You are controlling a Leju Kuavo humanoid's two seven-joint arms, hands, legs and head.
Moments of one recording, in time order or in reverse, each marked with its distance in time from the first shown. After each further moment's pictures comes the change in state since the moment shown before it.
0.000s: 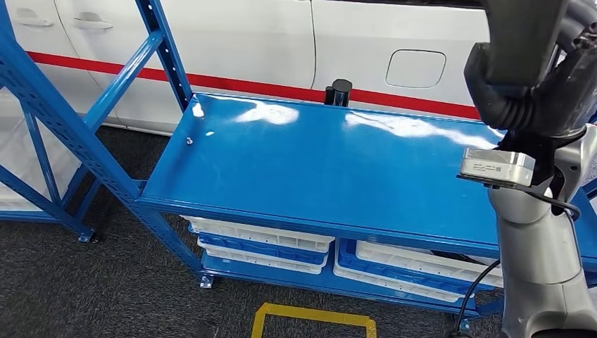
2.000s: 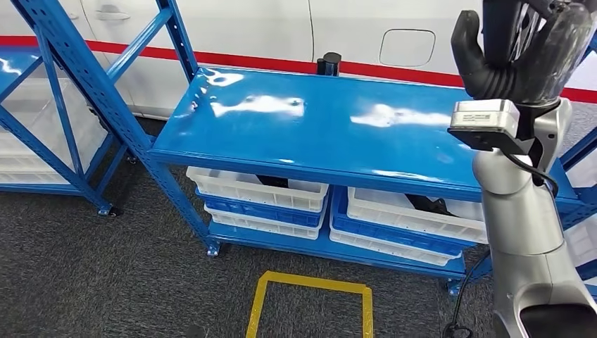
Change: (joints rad) left arm 0.002 0.012 0.061 -0.001 0.025 0.027 0.025; right arm -0.108 0.056 0.051 0.192 -0.052 -0.036 -0.005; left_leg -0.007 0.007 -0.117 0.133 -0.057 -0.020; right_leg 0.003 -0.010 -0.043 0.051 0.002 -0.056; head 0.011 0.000
